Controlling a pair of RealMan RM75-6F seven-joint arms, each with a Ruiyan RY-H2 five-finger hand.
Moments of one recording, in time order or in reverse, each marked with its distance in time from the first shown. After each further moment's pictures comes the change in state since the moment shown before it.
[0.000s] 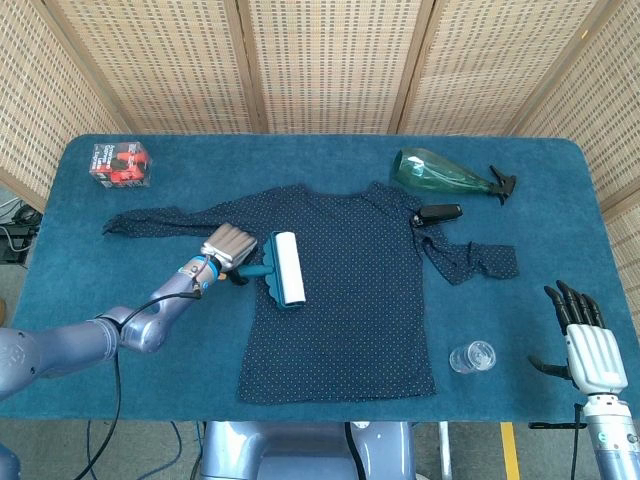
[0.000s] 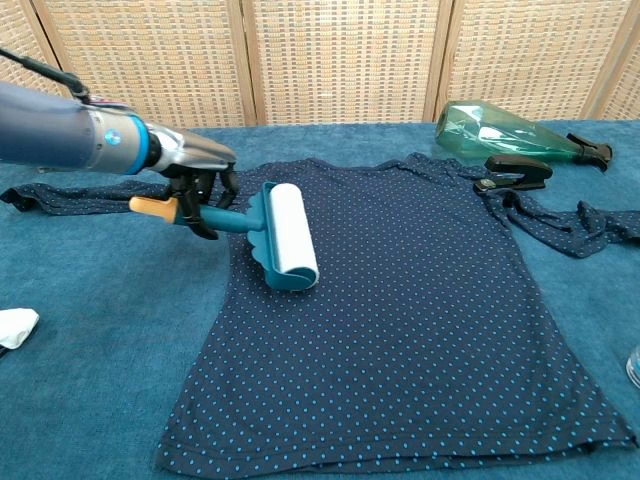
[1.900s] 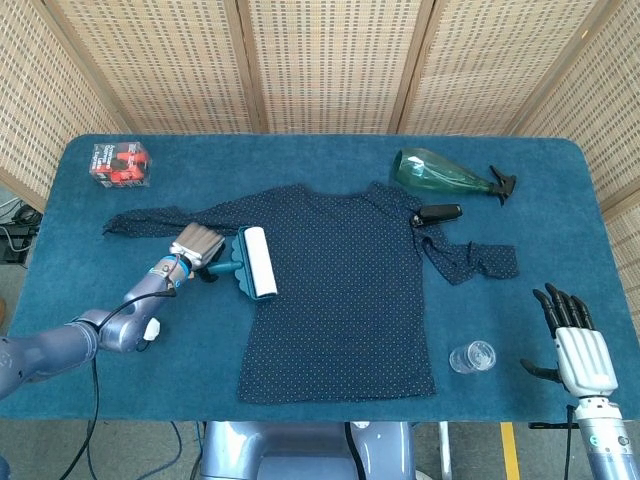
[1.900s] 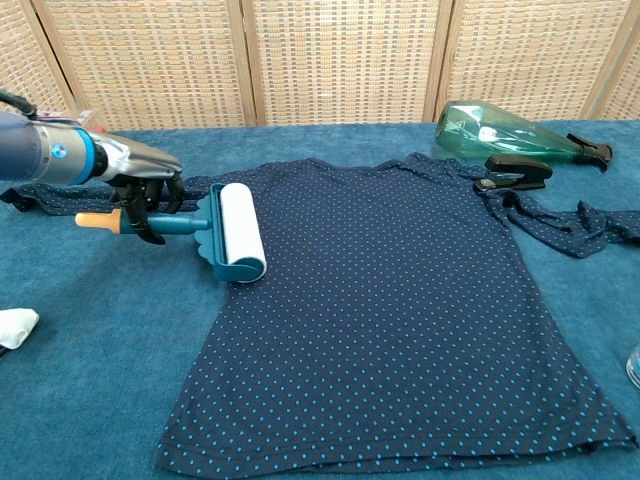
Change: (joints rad) left arm 0.105 0.023 0.048 0.078 0.040 -0.008 -0.034; right arm 0.000 -0.012 -0.017 -0.020 -0.033 0.015 -0.048
